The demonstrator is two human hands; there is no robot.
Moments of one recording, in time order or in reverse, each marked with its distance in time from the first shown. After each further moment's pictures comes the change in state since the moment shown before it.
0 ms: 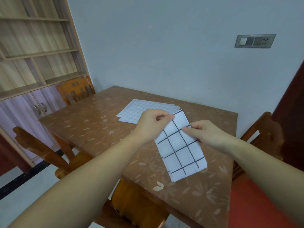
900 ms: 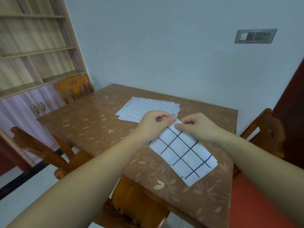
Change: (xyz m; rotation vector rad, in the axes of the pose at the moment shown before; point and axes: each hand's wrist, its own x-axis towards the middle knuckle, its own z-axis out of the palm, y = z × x) left_hand 0.001 -0.006 0.003 -0.083 -0.090 -0.115; right_hand 0.011 -0.020 0.012 -0.184 0.059 -0.044
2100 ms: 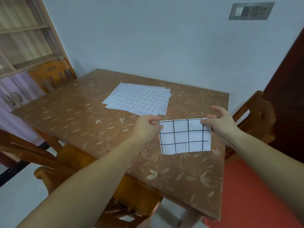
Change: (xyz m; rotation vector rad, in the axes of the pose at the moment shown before) left_hand 0.025 -0.078 0.038 0.021 0.091 -0.280; right_hand 0.004 0.103 -0.022 0.424 0.507 0.409
